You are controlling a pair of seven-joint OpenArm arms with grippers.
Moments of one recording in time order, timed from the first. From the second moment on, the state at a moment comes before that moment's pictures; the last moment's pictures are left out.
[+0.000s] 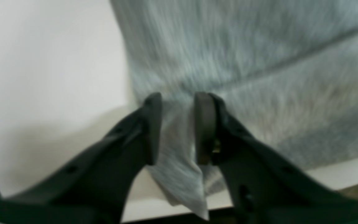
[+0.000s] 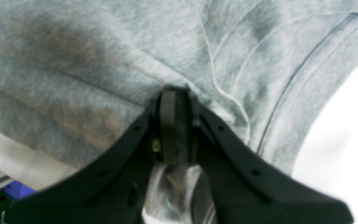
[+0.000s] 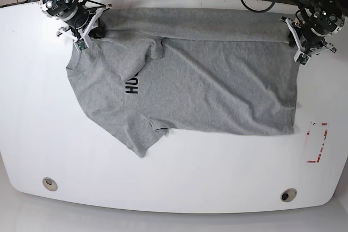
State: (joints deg) left arm 22.1 -16.7 -26.9 107.7 -7.0 -42.1 52.6; right arm -27.5 10.5 23.6 100.3 14.0 40.6 -45.0
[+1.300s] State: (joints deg) left arm 17.0 -16.6 -41.9 95.9 -25.8 -41.9 68.3; right arm -27.4 10.4 23.1 100.3 14.0 40.5 -45.0
